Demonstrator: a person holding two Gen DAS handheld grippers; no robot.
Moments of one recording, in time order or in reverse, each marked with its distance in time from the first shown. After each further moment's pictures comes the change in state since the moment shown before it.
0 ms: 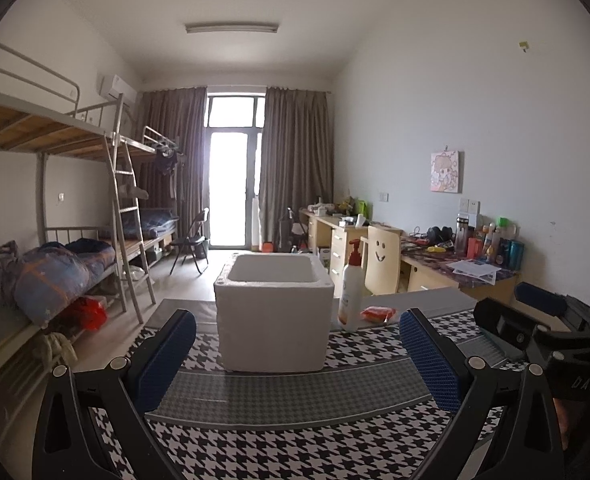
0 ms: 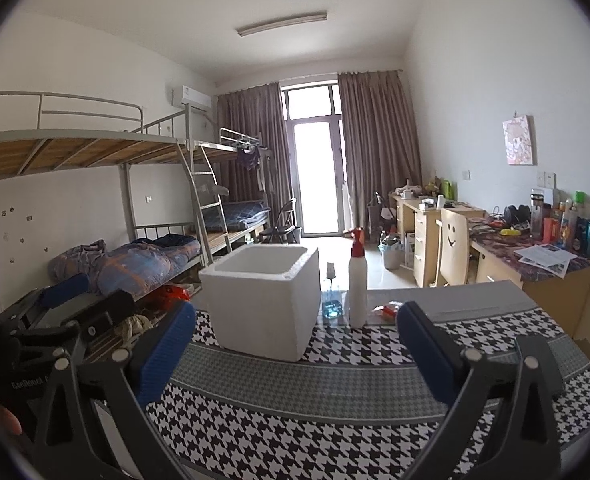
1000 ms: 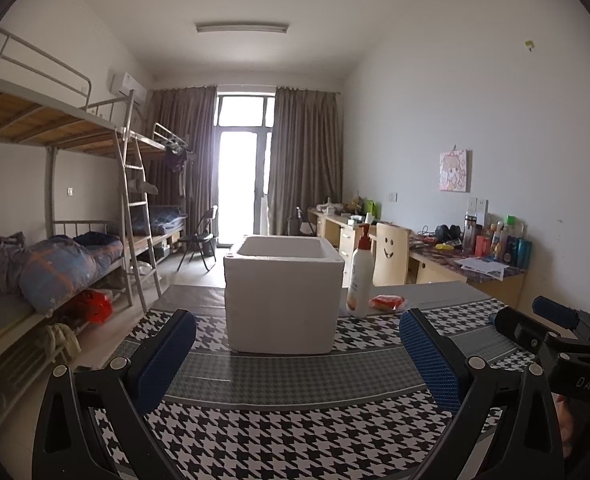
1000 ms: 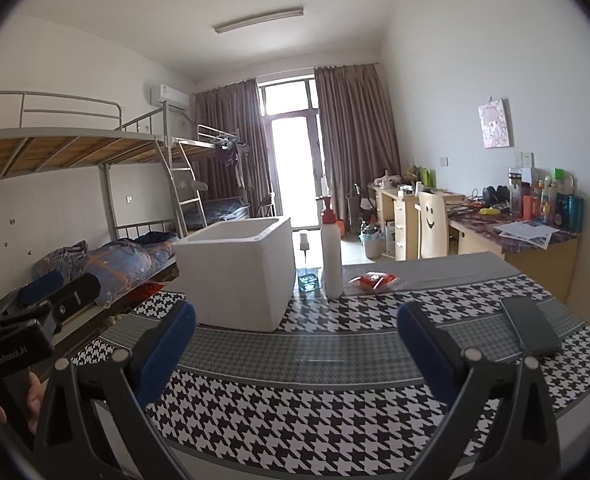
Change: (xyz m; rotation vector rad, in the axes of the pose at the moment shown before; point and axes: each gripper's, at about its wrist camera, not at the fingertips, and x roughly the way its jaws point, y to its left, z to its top) left arm -0.001 0.002 -0.029 -0.013 -0.005 0.025; right arm -0.009 -0.012 -0.040 0.042 0.009 -0.071
